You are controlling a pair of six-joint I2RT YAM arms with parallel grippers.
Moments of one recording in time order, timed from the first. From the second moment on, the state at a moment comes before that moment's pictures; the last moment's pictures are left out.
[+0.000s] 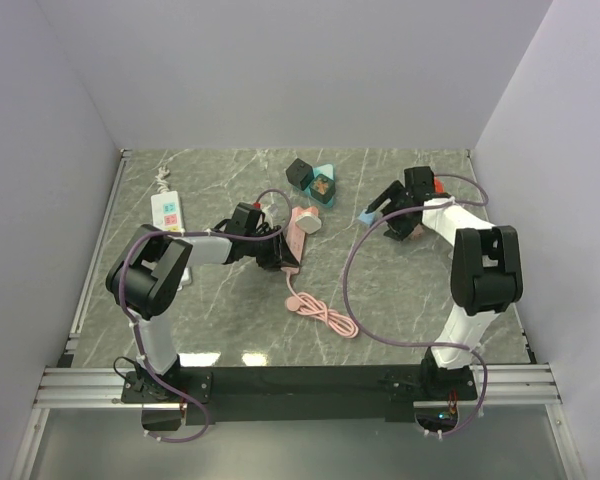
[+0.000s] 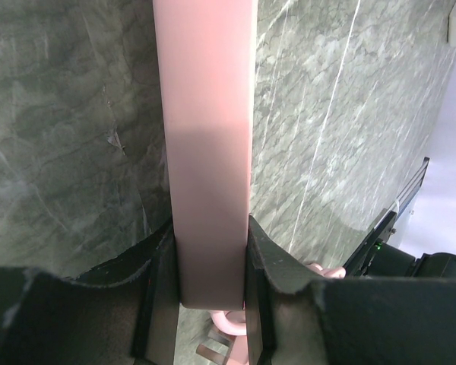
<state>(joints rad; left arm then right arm) -0.48 1.86 0.95 0.08 0.52 -0.71 0.07 1.80 1.18 -0.35 -0.16 0.90</state>
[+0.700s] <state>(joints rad) -0.49 1.86 0.94 0.08 0.52 -0.71 0.21 1.67 1.19 -0.34 -0.33 0.80</state>
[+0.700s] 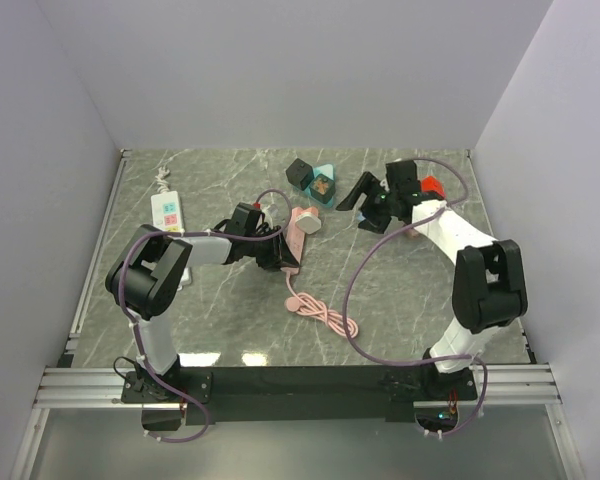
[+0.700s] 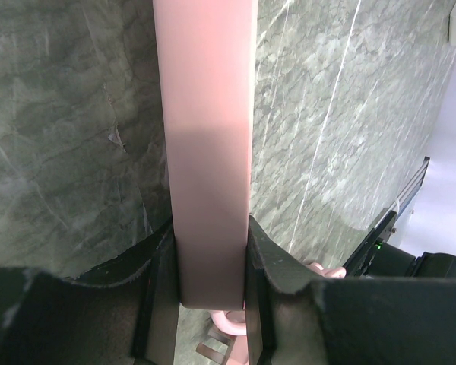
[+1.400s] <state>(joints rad) -0.49 1.86 0.94 0.07 0.52 -0.70 0.39 1.95 1.39 -0.36 -0.32 0.82</state>
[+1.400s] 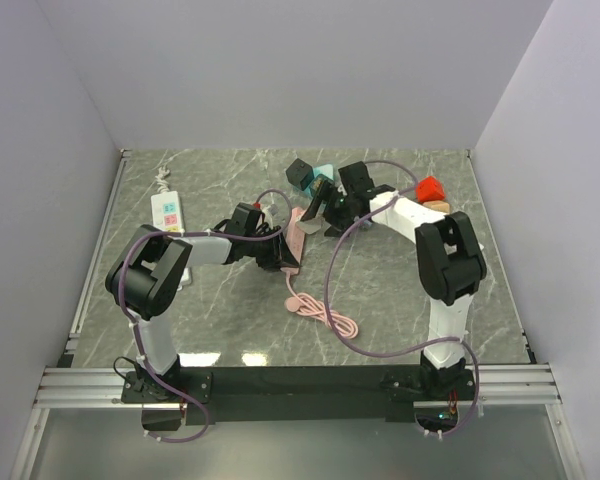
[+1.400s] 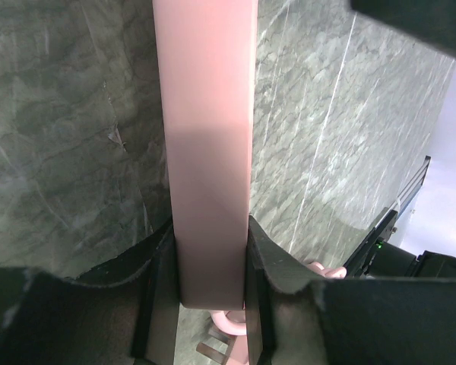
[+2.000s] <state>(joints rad) -0.49 1.86 0.95 0.06 0.52 -0.70 0.41 1.97 1.41 -0.37 -0.38 0.83</state>
